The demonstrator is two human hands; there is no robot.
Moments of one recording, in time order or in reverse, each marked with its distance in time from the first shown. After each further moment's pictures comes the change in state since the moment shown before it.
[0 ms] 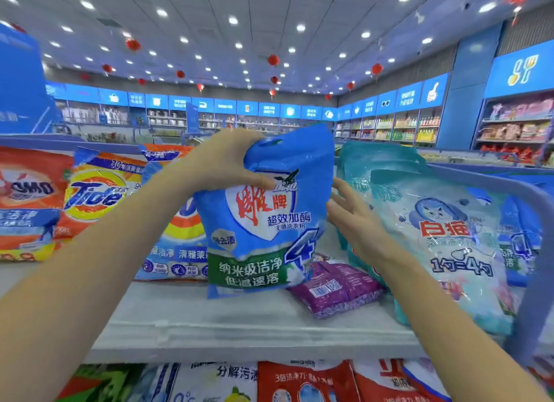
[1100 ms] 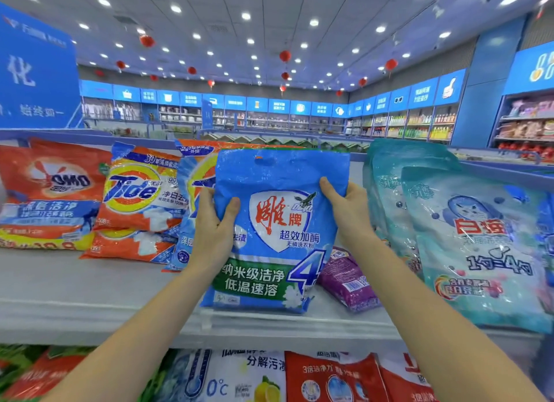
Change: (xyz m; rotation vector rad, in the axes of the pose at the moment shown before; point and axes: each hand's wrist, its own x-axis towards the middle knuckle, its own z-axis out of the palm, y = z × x) left_hand -0.104 -0.050 0.092 -0.785 0.622 -0.473; right_hand 0.043 0.015 0.067 -0.062 0.494 0.045
